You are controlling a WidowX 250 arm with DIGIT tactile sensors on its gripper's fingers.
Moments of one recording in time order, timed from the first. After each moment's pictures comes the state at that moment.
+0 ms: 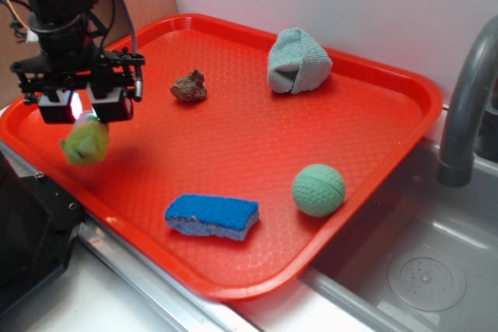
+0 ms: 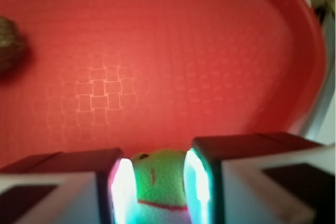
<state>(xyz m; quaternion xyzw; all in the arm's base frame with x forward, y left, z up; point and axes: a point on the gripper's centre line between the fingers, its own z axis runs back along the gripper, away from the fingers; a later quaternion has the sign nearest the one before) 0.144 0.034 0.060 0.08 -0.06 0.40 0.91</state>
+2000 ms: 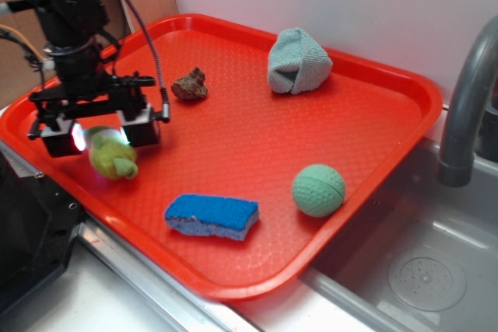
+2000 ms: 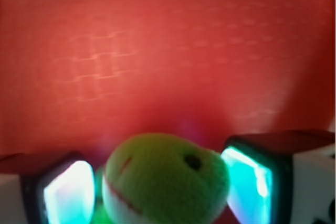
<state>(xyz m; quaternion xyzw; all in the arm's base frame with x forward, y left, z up) 0.150 0.024 0.023 0.00 0.01 0.45 0.89</state>
